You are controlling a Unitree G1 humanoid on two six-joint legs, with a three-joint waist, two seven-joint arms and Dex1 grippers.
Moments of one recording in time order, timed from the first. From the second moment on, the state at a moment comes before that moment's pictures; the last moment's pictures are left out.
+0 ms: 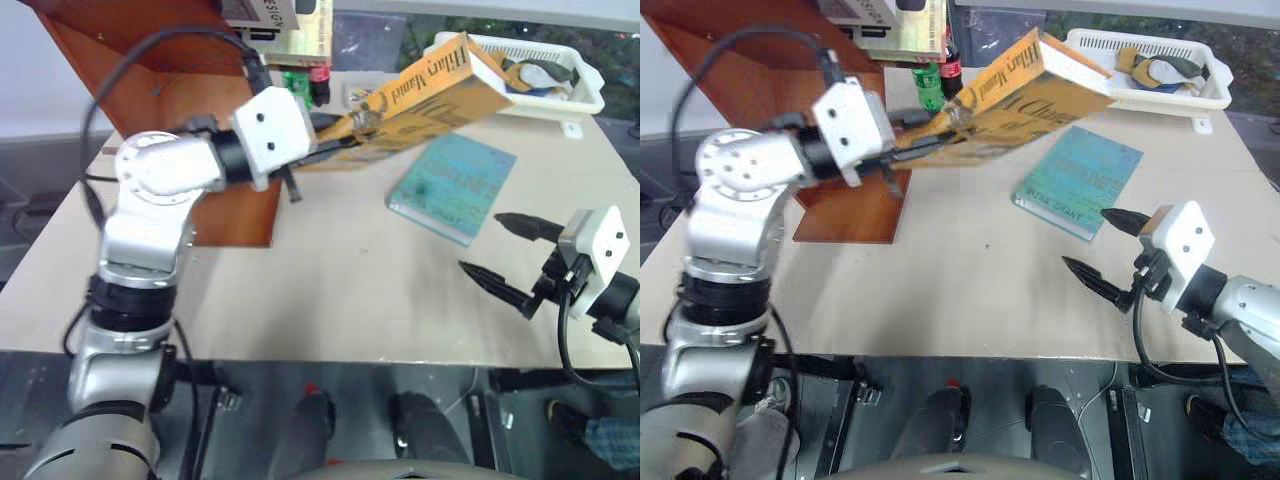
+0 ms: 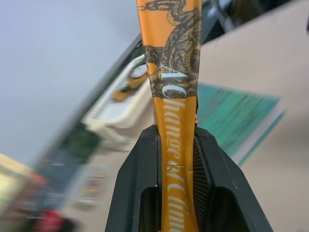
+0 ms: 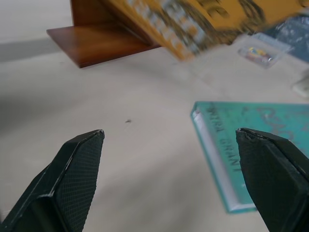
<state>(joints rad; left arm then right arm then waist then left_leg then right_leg) -0.80 0.70 -0.05 -0.27 -0.10 0.23 -0.94 0.09 -0.98 -0.27 -0.69 0.81 0.42 0.52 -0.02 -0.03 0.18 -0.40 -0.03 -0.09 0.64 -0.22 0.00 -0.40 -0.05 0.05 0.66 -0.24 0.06</state>
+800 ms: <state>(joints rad) -0.93 1.26 -0.01 -0.21 -0.07 0.21 -1.24 -0.39 -0.71 -0.10 -0.37 0.66 0.31 0.83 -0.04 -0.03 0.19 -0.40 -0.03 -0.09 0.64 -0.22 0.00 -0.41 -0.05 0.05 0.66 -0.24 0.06</state>
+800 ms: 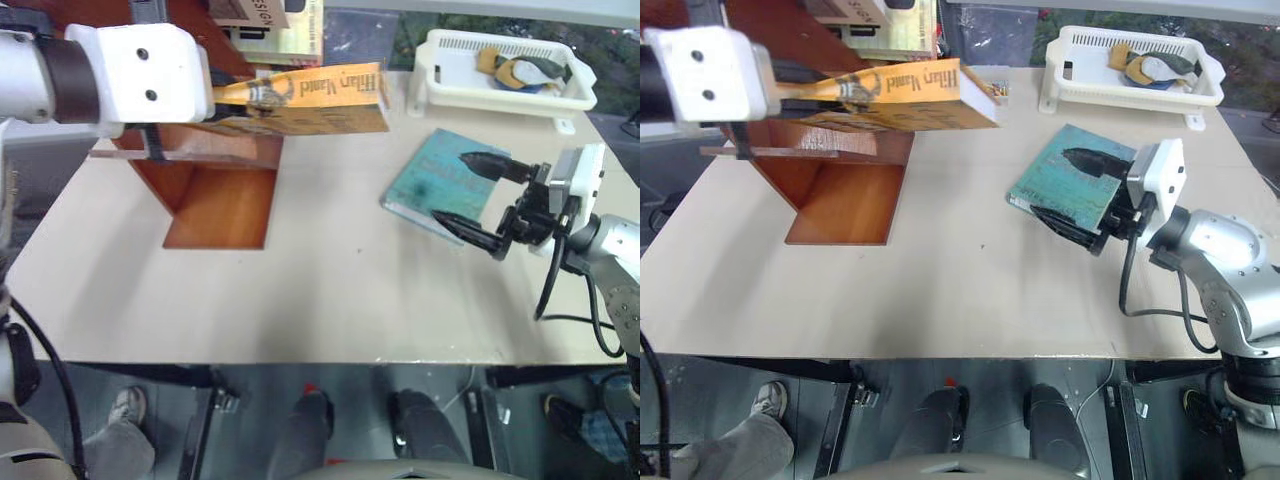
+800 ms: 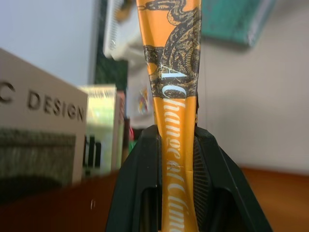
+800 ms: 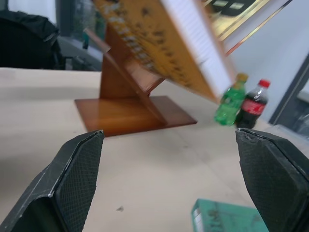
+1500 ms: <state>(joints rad) -0.45 1.41 0.23 0.14 0.01 -0.15 -1.16 -0.48 -0.63 -0.05 -0.31 0.60 0.30 0.88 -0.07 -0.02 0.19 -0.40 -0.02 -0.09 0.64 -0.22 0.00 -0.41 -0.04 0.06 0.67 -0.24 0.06</state>
